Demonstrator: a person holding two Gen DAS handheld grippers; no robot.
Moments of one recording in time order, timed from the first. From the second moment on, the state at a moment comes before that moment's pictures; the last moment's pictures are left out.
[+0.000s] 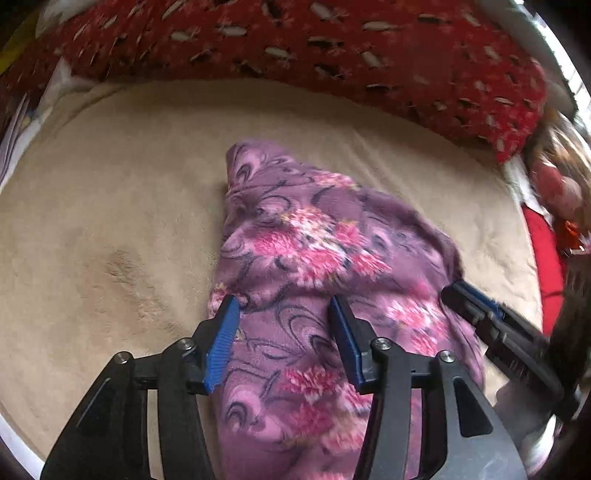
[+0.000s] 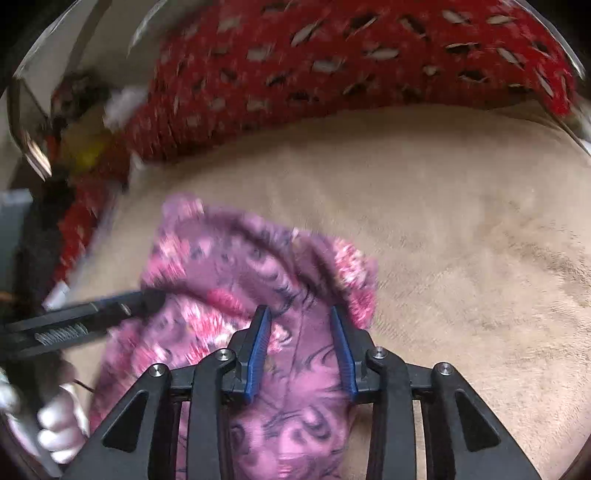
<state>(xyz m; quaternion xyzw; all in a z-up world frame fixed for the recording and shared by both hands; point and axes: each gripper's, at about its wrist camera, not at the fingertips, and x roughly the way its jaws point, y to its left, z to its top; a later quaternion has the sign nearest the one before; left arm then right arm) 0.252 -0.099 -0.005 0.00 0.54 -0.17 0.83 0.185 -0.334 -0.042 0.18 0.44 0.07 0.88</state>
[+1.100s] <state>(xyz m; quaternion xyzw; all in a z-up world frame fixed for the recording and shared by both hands) 0.045 -0.047 -0.015 0.11 0.49 -0.08 0.86 -0.037 -0.286 0.011 0.02 0.43 -0.10 0.90</state>
